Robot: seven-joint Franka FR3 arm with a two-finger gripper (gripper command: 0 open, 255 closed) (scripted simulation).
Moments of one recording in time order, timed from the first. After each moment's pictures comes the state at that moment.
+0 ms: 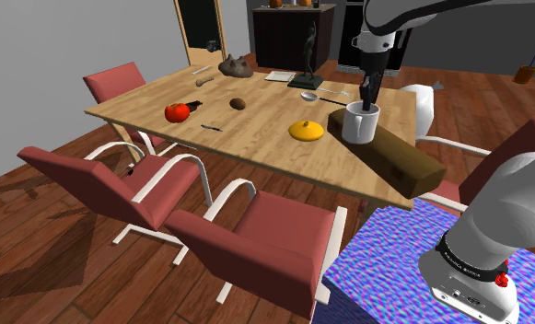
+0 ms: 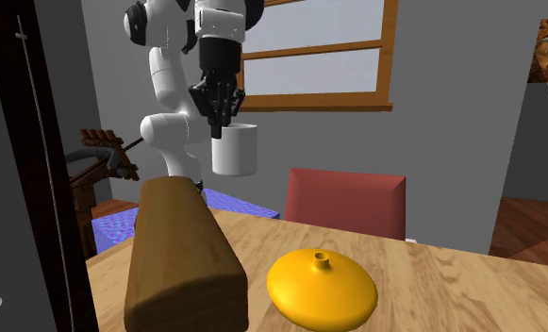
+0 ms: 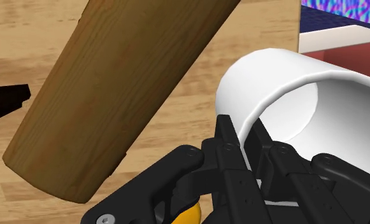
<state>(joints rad) -0.10 -0.37 -0.18 -2.22 -0.09 1.76 -0.42</state>
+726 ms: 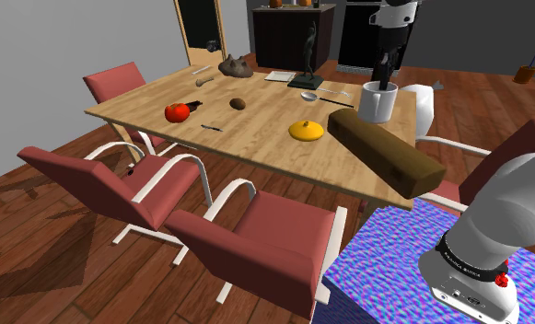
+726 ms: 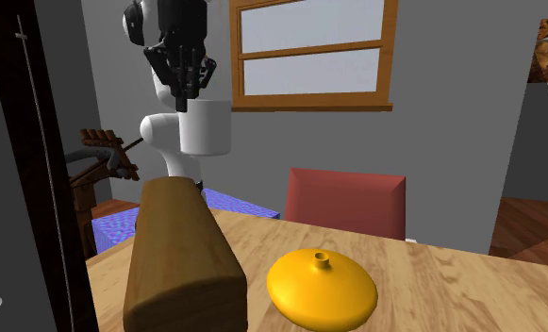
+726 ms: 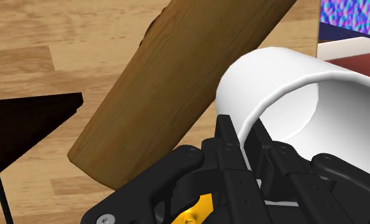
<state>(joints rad) -0.14 -0.34 -0.26 -2.05 -0.12 1.63 -0.54</state>
